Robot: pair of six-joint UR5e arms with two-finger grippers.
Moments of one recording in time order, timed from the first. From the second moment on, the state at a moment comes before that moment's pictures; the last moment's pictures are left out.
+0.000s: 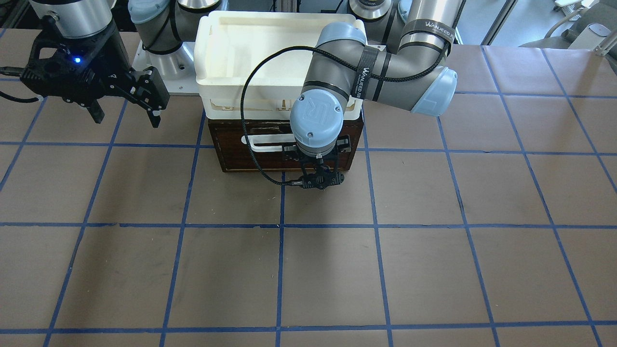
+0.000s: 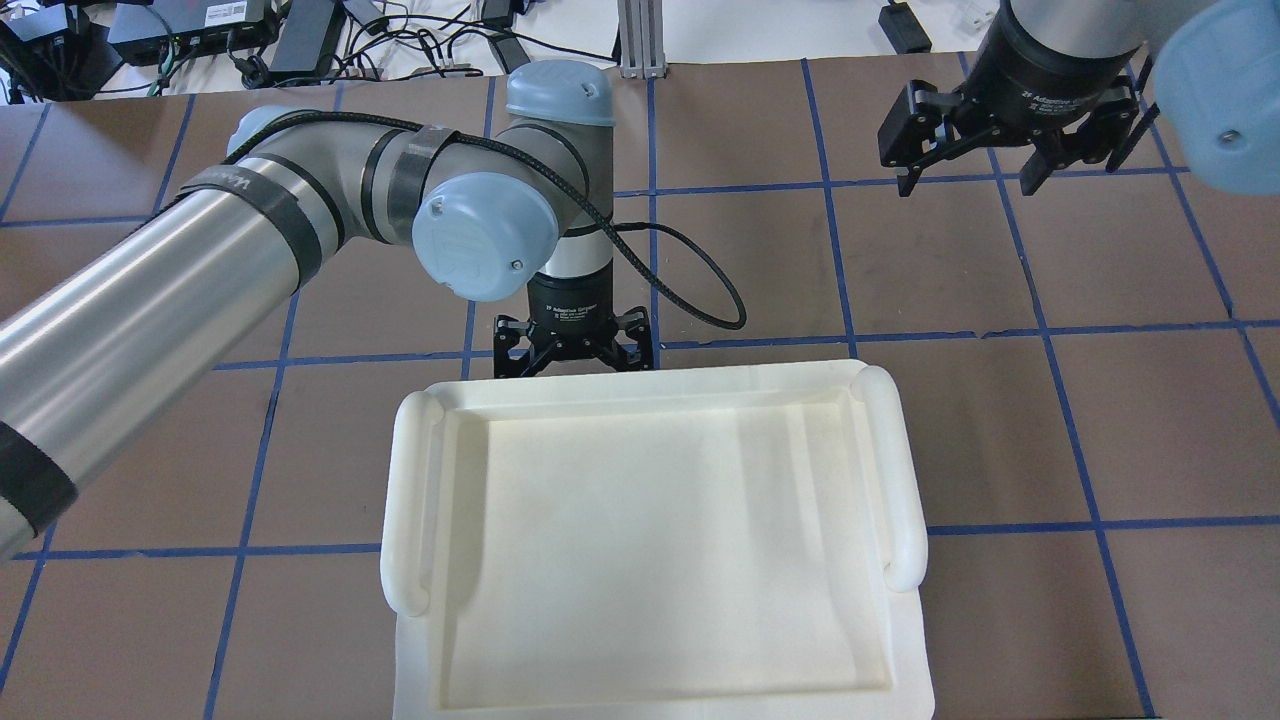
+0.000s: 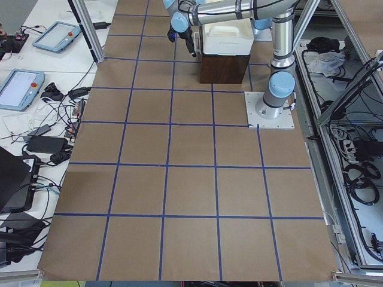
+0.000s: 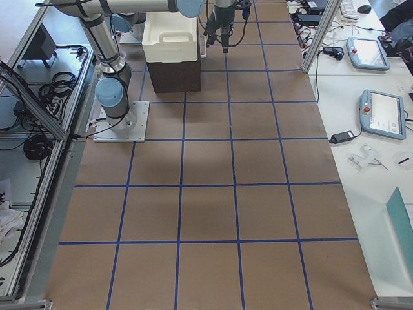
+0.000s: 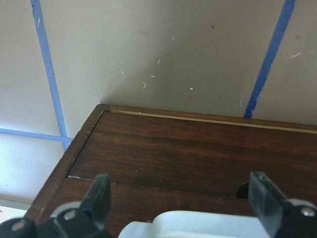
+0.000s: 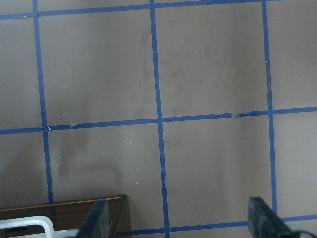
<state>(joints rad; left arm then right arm) -1.90 -1.93 -1.58 -1.62 1.52 -0.43 1.57 -1.60 1.57 -1.65 -1.59 0.05</state>
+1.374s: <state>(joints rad) -1.66 -1.71 -1.42 -1.65 1.56 -0.29 1.57 -1.60 1.57 -1.65 -1.61 0.05</state>
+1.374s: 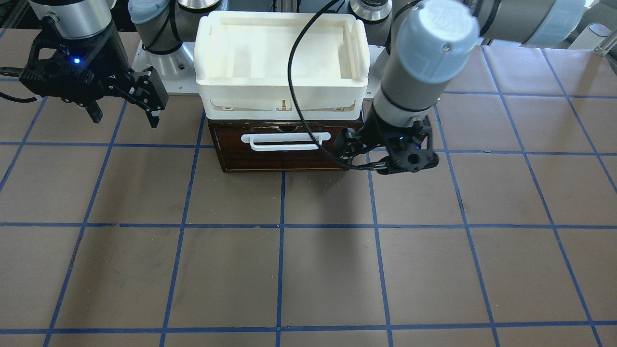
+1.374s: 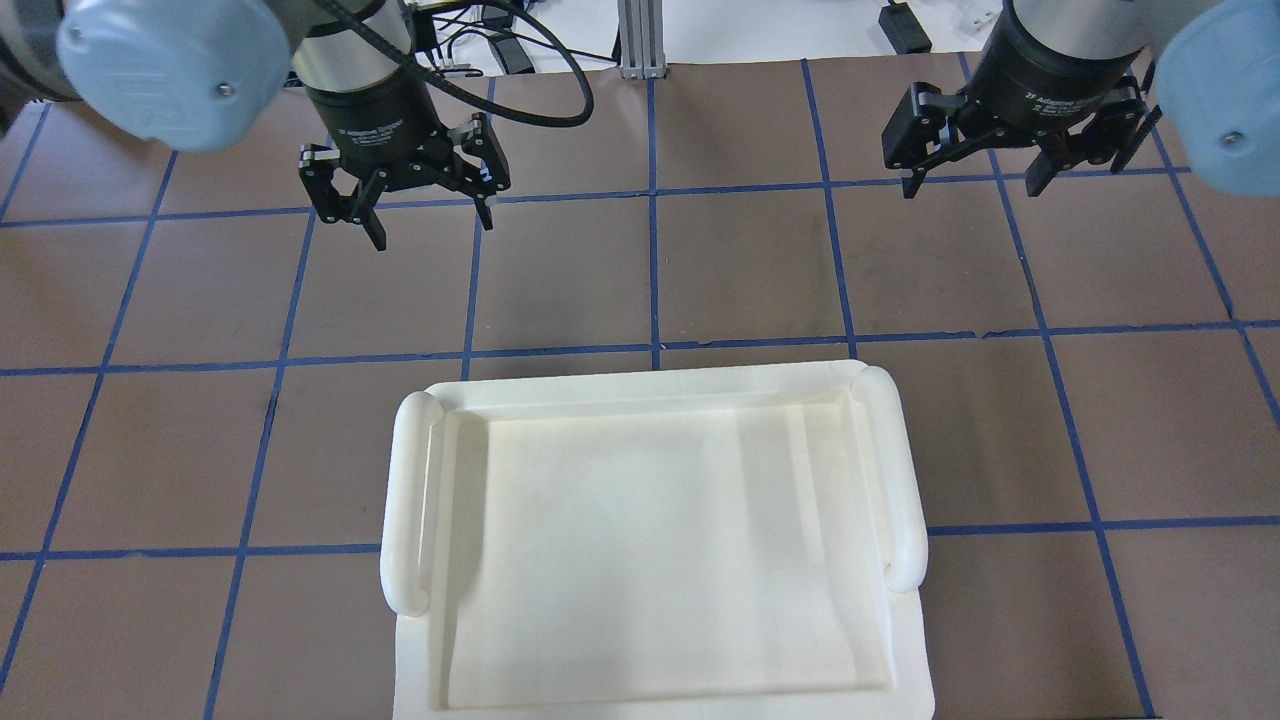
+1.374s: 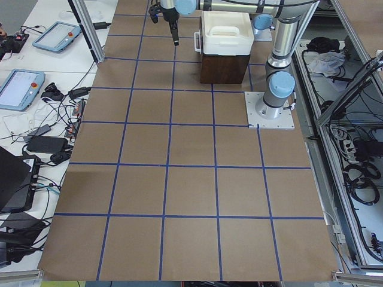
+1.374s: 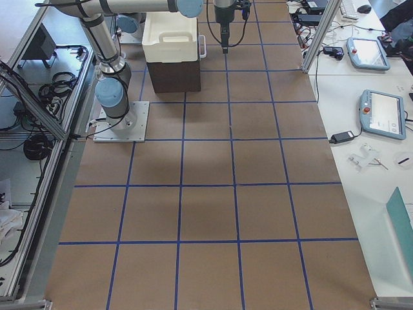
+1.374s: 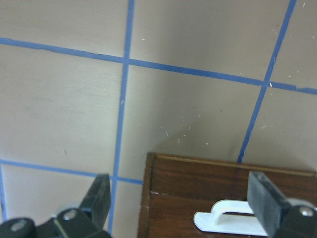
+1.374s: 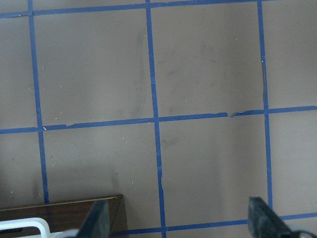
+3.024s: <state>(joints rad) -1.54 -1.53 -1.52 -1.60 1.56 -0.17 1.56 -1.60 1.57 -1.64 -1.61 0.04</state>
